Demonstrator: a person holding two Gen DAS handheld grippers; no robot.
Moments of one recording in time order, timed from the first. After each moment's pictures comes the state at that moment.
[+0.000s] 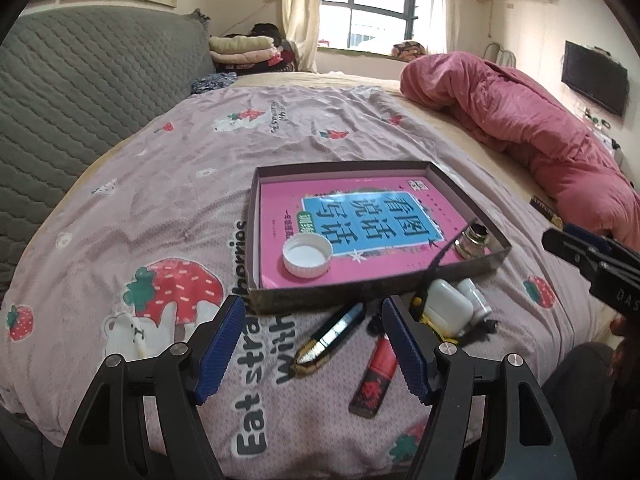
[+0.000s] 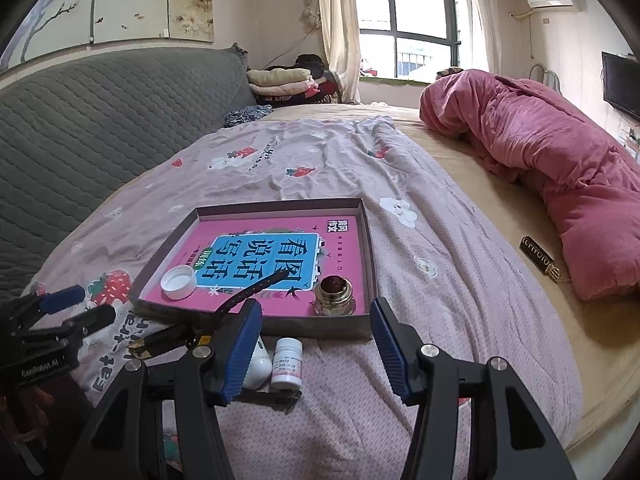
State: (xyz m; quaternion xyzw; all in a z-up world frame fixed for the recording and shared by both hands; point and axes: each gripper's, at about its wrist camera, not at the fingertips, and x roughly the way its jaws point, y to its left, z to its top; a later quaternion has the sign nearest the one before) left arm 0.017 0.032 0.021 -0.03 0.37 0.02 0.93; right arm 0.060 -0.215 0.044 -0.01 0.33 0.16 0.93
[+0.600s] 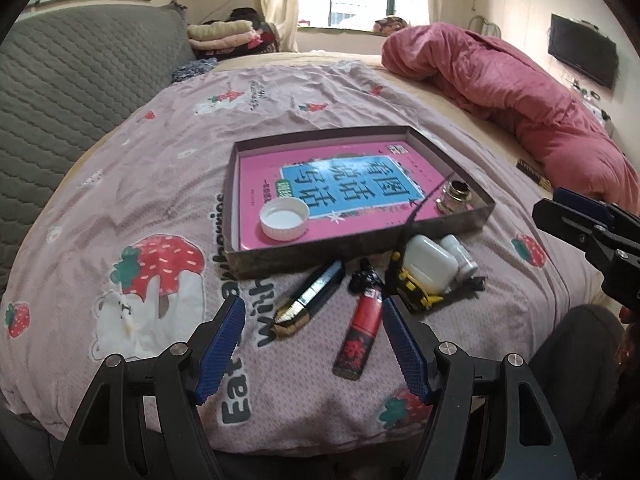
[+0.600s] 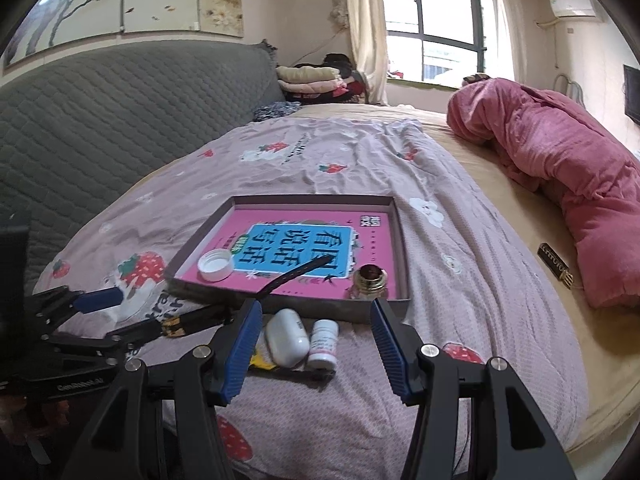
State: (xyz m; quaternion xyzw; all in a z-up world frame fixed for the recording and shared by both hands) left arm 0.005 0.014 0.008 -0.01 0.41 -0.01 0.91; right arm 0.029 -0.196 0.049 -0.04 0.33 0.21 0.92
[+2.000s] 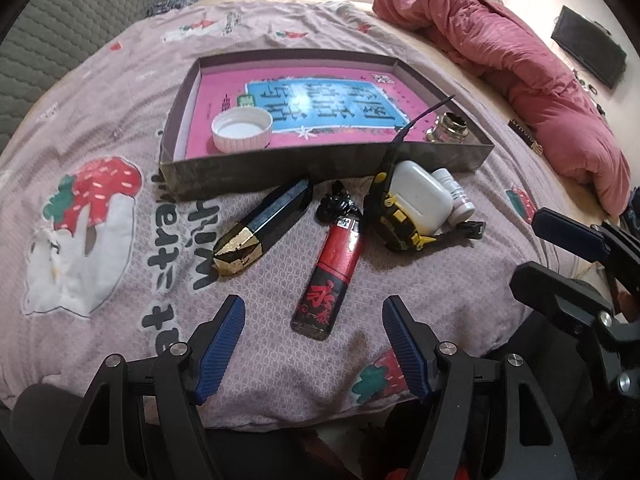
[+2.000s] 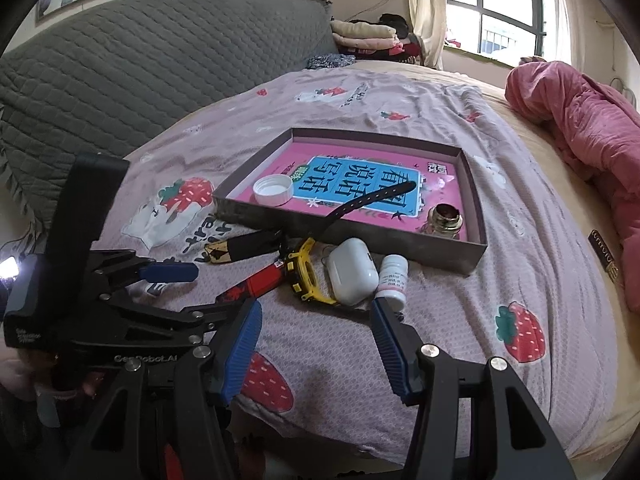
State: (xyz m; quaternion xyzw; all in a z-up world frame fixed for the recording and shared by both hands) left arm 0.027 0.007 -0.048 -0.06 0.50 -0.05 0.86; right arm 0.012 -0.165 0.011 -0.08 0.40 0.29 0.87
